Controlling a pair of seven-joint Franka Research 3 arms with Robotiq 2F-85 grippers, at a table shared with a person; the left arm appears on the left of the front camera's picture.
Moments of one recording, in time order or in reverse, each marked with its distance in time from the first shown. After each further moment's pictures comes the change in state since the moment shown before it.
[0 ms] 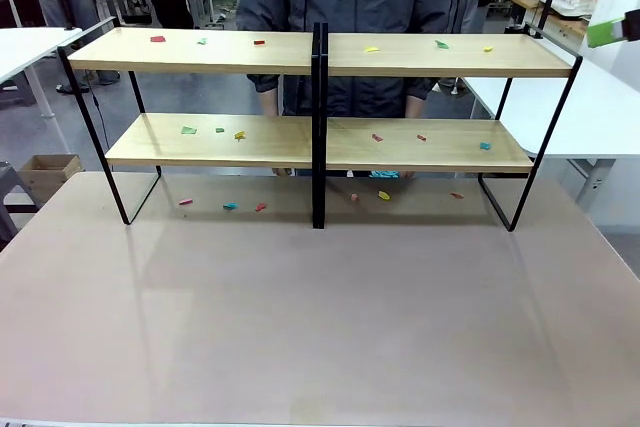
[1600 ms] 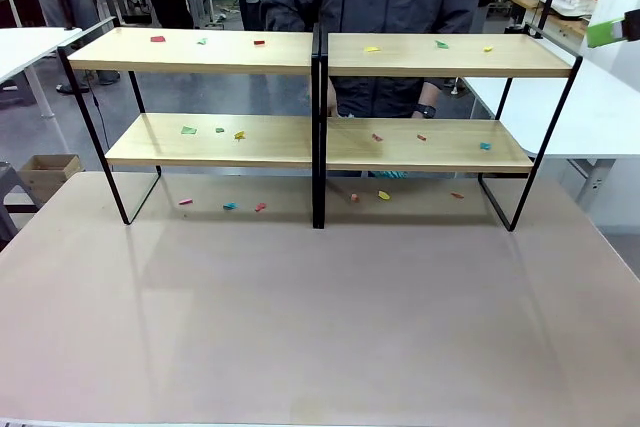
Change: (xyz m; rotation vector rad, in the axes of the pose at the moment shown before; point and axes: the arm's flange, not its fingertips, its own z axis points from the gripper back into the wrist) left arm -0.009 0.007 0.014 0.003 -0.031 0.048; right arm 0.000 0.000 0.000 0.000 0.000 0.000
